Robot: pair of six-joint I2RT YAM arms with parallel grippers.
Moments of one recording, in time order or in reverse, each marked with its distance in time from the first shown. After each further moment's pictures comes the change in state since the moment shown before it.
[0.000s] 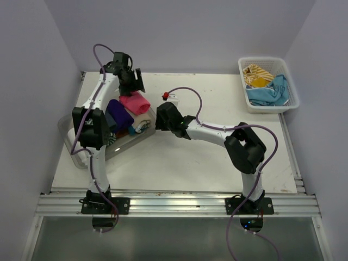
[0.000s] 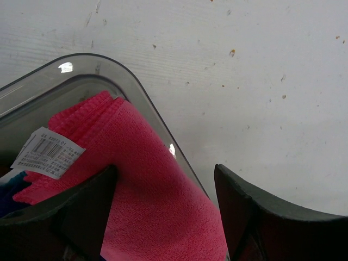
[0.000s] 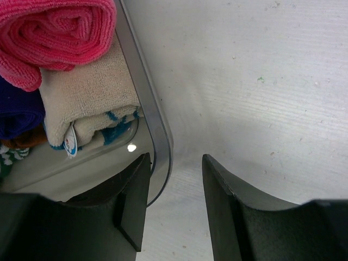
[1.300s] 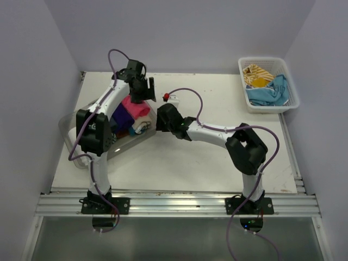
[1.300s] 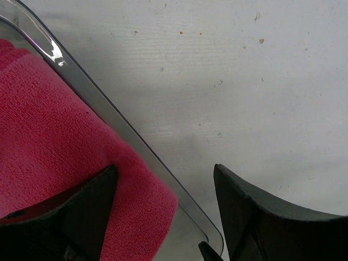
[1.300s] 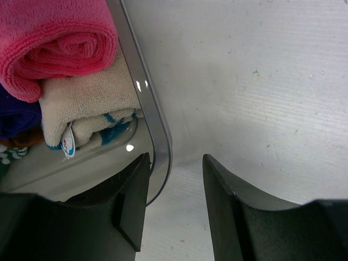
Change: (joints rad) left arm -0.128 -0.101 -0.183 0.050 -0.013 0.008; right arm 0.010 -0.021 -0.025 -0.002 0.023 0.008
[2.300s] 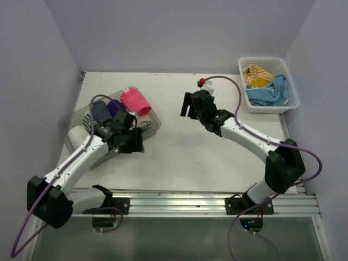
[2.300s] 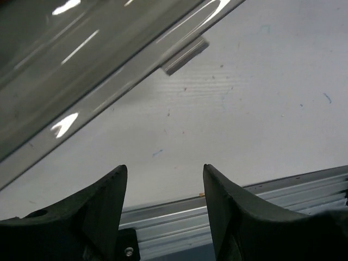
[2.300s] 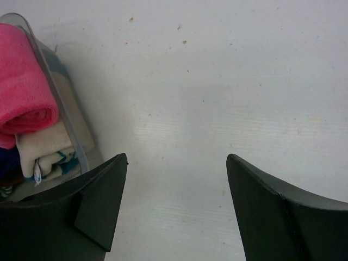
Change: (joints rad) left arm -0.183 -0.880 -0.871 -0.091 -0.075 -0.118; right arm -0.204 -0.381 -0.163 -0.101 0.043 -0.081
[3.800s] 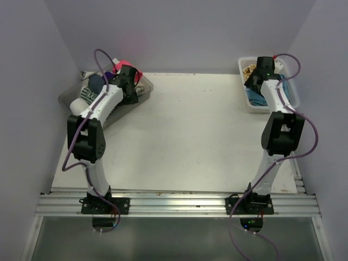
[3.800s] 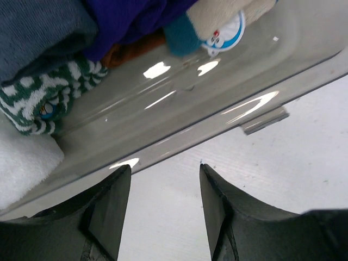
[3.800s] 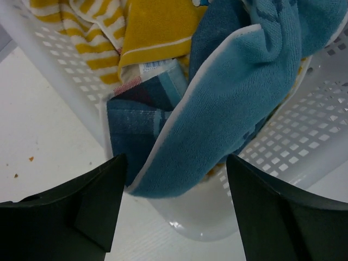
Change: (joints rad) left arm 0.215 0.744 0.670 0.083 -0.376 0.054; right arm -0.729 0.418 0.568 -0.386 0.000 -0.080
